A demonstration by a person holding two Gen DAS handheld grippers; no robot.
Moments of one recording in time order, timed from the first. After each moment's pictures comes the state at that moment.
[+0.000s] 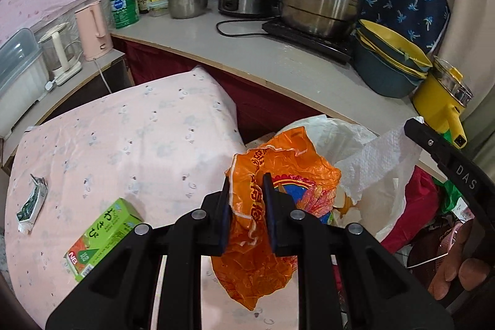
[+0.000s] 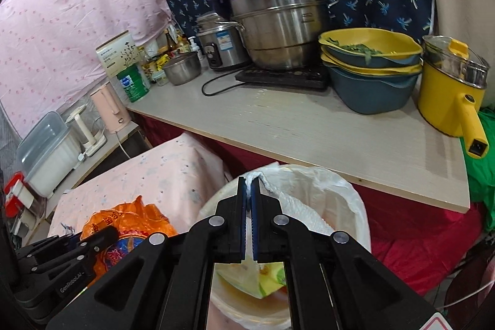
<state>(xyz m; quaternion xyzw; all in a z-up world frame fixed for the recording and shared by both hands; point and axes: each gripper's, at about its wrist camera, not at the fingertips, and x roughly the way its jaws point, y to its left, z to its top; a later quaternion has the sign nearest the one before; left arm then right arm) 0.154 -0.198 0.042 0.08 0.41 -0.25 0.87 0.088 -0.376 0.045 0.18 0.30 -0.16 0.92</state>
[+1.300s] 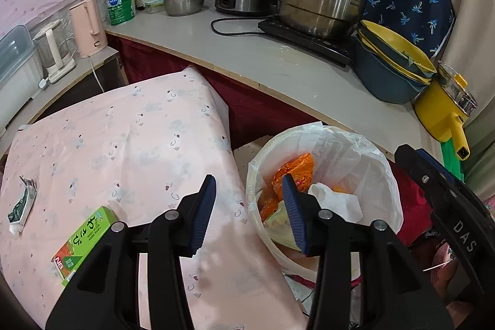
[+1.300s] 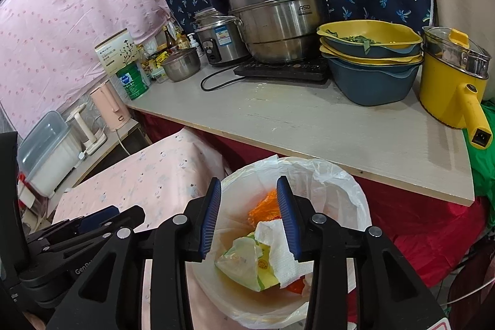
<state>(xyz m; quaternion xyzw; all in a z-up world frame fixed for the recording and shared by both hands) 0.169 -0.217 0.038 0.06 0.42 -0.24 0.87 0.088 -0.373 0.038 0.18 0.30 -0.15 0.92</state>
